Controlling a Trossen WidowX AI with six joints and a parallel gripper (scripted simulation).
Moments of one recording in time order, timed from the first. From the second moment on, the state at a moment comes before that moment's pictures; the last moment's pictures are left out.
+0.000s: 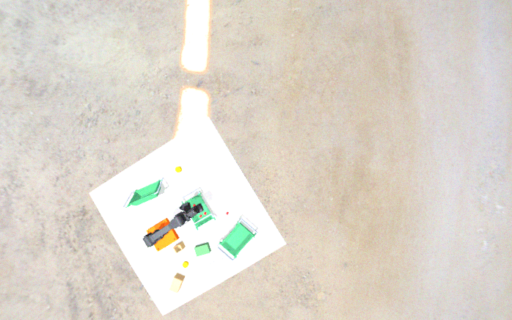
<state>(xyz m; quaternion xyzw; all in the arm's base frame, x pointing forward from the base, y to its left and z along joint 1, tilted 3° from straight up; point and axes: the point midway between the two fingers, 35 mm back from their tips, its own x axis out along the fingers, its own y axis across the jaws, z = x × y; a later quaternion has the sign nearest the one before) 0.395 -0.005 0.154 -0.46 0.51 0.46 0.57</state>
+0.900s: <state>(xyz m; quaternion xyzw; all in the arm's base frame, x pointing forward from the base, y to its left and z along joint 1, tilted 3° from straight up) 0.384 0.125 0.129 -0.72 0.01 0.69 0.06</state>
